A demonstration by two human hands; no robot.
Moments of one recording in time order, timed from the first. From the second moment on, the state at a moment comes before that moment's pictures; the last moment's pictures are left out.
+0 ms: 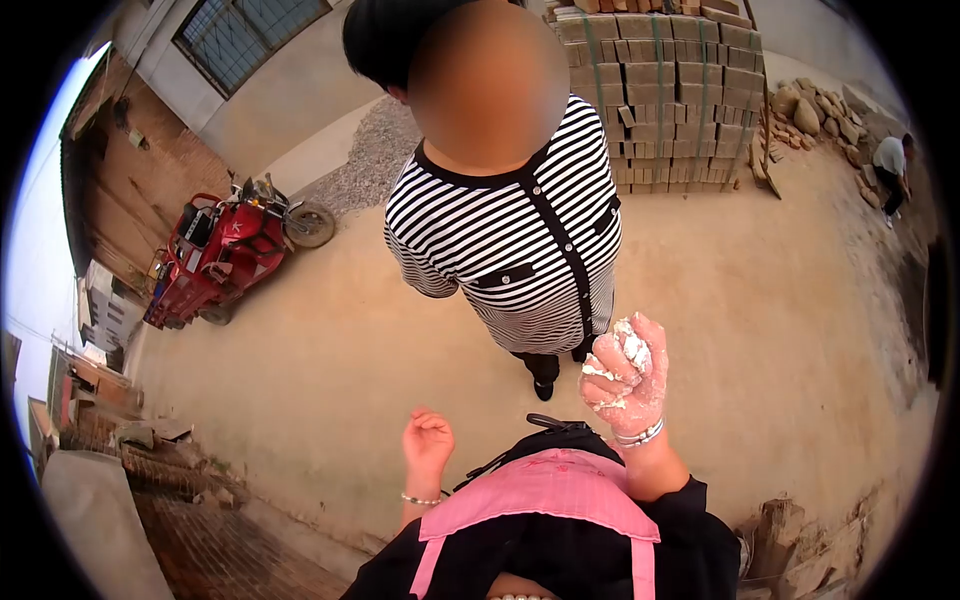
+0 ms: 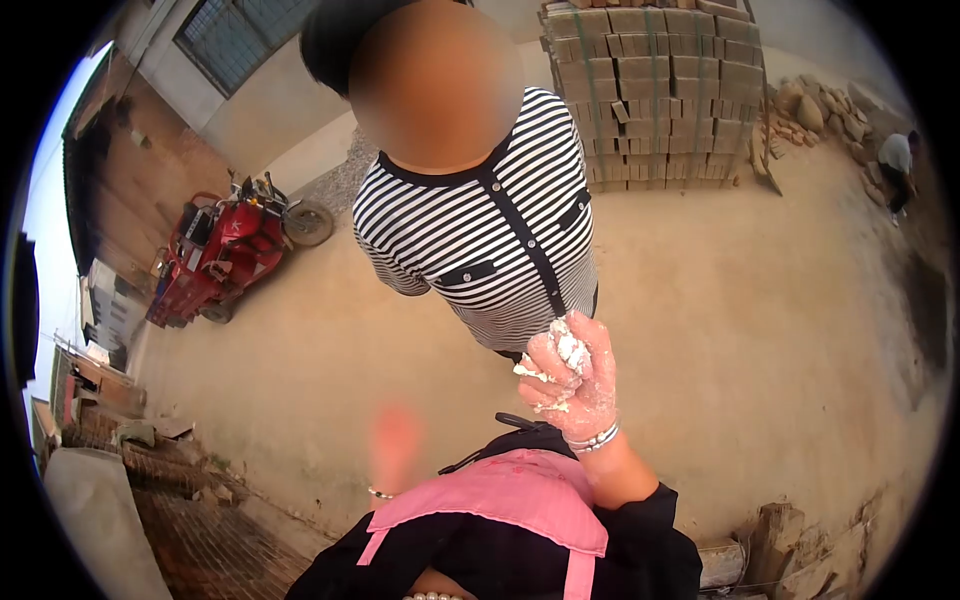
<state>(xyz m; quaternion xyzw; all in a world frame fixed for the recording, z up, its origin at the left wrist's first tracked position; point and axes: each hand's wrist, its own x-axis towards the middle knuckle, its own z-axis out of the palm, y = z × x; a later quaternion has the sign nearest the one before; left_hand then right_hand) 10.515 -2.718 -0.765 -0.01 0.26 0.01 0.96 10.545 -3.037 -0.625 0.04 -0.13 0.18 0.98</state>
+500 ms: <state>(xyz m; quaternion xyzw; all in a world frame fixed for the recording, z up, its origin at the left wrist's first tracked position) 10.540 -2.721 -0.760 -0.02 0.19 -0.11 0.98 10.543 -3.050 -0.623 -0.01 -0.21 0.18 0.96</state>
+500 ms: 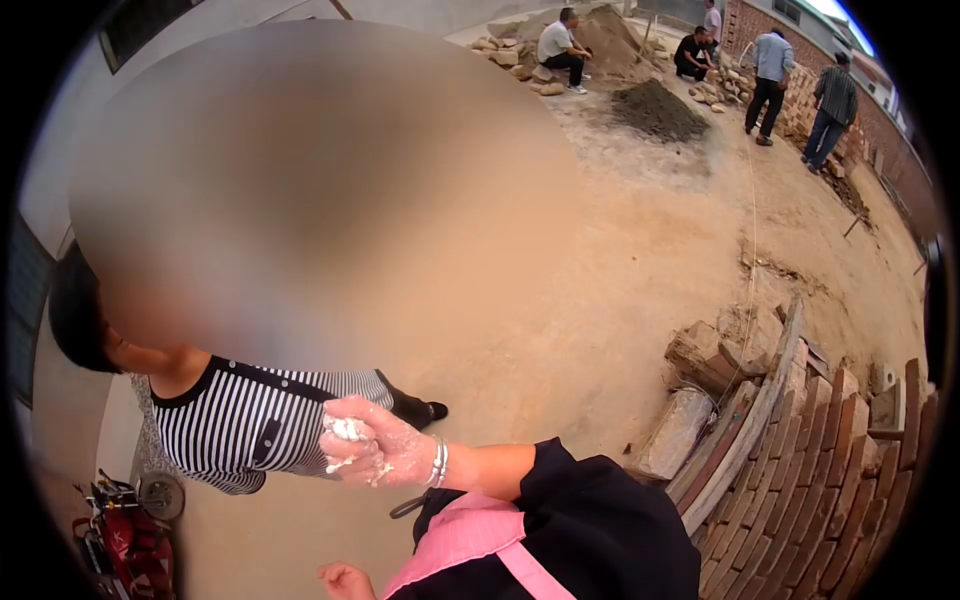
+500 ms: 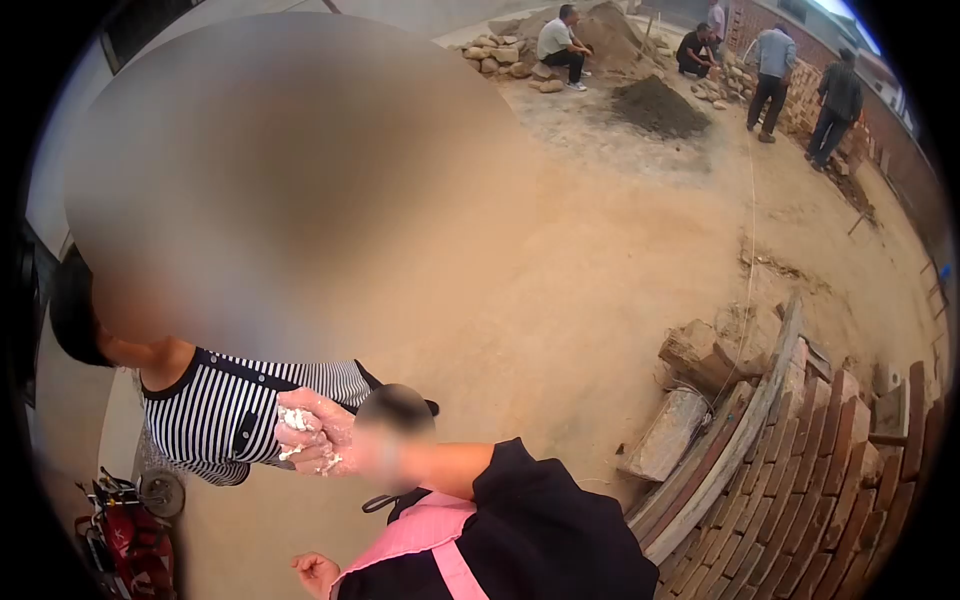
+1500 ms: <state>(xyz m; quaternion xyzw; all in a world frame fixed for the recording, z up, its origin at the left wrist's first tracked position) 10.509 -2.726 -0.756 -0.07 0.21 -0.06 0.97 10.535 -3.032 -0.624 0.04 -0.13 0.17 0.98</state>
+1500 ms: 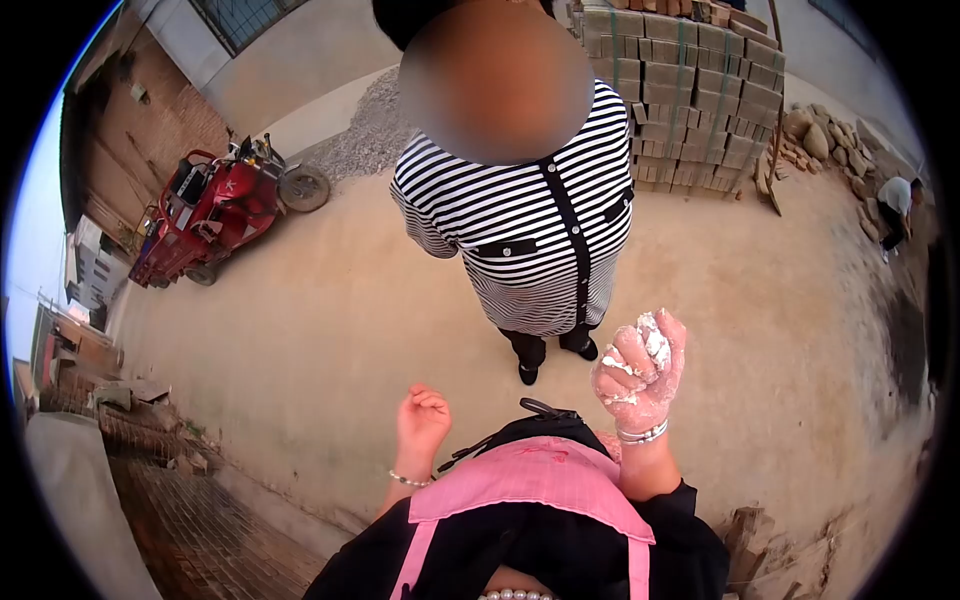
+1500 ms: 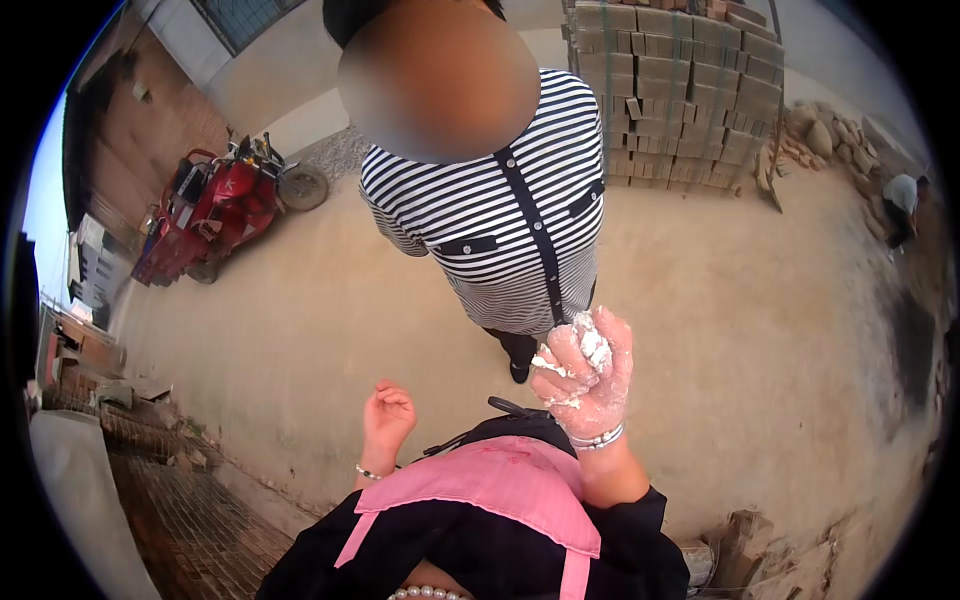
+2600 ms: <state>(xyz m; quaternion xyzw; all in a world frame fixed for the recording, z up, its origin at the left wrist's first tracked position) 10.609 -2.864 -0.750 -0.06 0.16 -0.33 0.93 10.440 -3.110 -0.623 -0.01 -0.07 -0.06 1.00</state>
